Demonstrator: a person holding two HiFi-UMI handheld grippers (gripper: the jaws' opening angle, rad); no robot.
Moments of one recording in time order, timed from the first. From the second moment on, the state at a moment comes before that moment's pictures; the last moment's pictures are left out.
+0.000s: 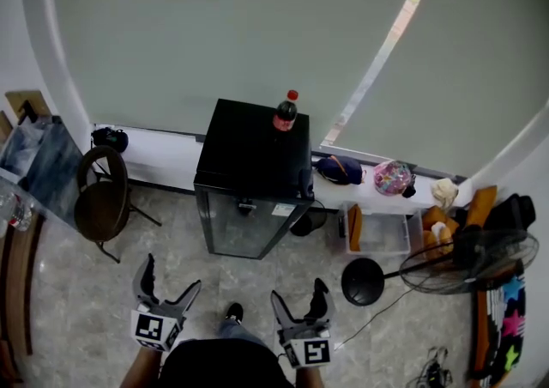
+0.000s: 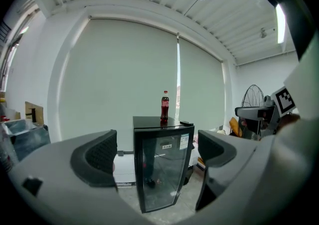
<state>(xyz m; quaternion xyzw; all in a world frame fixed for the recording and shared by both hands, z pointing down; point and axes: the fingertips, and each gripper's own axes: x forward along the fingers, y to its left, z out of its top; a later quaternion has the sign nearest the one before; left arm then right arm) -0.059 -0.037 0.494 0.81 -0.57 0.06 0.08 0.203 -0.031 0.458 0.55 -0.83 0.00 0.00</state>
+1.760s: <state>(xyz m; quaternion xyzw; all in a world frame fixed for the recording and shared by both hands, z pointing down) -0.075 -0.226 0.673 0.84 -0.50 0.11 0.17 0.087 -0.221 0.533 0.47 -0.87 0.00 0.12</state>
